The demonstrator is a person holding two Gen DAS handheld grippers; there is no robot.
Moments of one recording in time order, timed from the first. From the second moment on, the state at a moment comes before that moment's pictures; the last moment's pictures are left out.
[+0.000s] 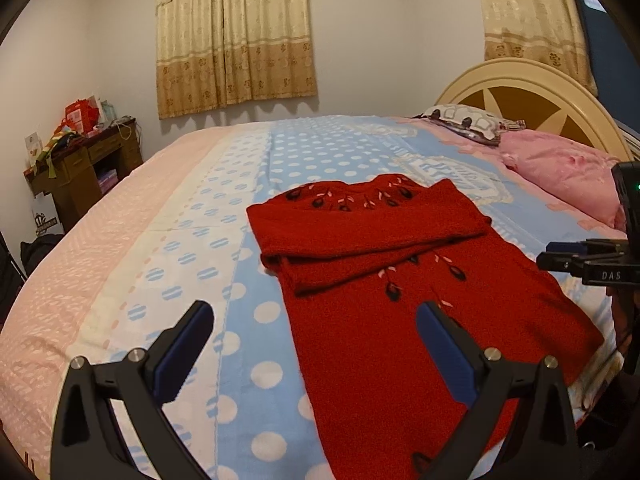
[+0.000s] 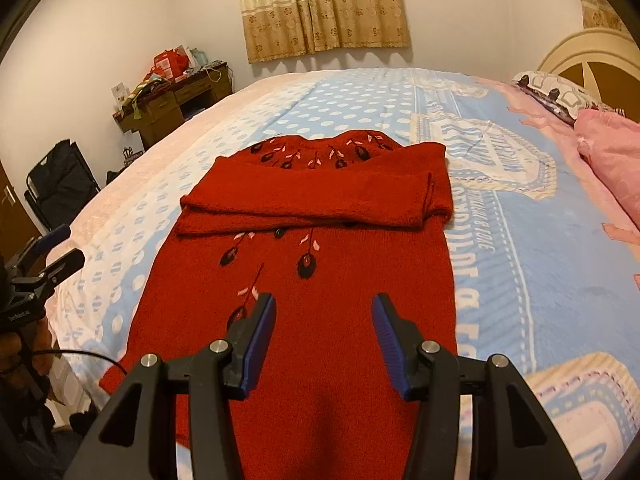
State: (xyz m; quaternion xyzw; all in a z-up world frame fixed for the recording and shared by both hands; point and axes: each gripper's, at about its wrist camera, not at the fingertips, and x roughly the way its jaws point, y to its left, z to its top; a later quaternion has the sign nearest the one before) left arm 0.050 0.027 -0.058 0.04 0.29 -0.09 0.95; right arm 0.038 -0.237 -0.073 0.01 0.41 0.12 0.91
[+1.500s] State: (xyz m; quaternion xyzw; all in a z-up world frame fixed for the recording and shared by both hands) left arm 0.006 0.035 -0.159 -0.04 0.51 -0.21 0.83; right arm -0.044 -0.287 -0.113 0.02 0.45 0.07 0.89
